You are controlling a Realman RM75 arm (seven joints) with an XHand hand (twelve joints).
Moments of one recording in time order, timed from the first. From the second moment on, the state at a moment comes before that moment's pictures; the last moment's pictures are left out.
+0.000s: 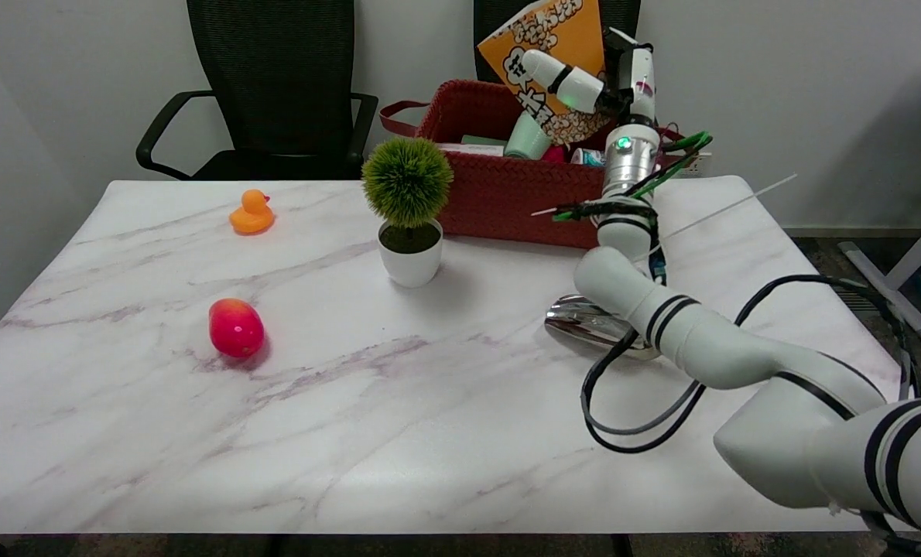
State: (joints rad) arm 0.76 -1.30 -2.09 0.67 1.33 0.94 0.46
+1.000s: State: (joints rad) arm 1.00 -1.32 -2.14 0.31 1.33 0.63 0.41
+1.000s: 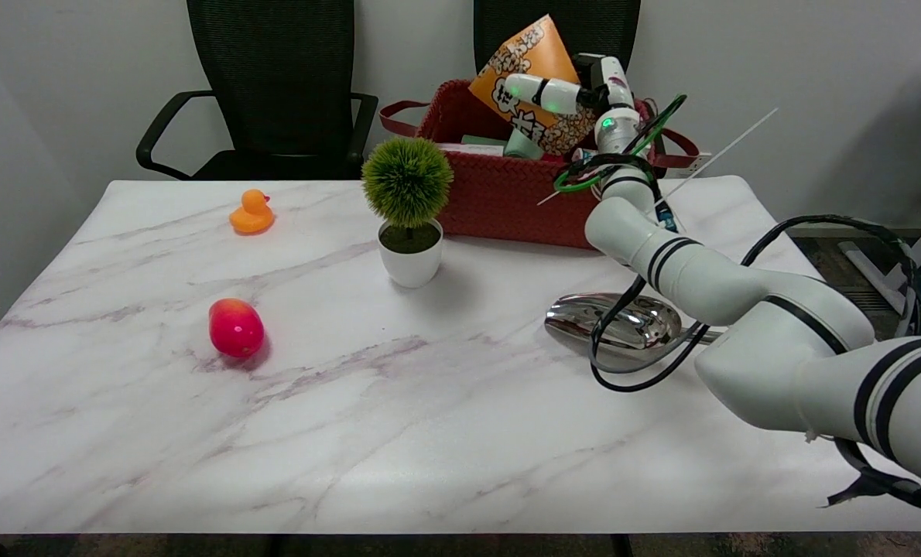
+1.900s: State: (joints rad) arm 1.02 -1.30 -2.15 0.26 1.33 0.54 0.25
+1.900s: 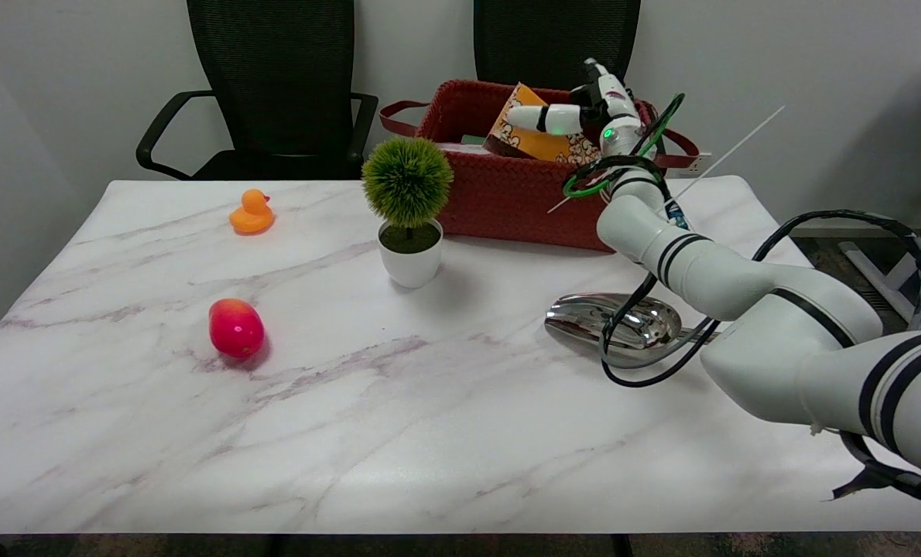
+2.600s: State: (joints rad) arm 0.99 -1.28 -2.14 0.34 1.33 0.52 0.20
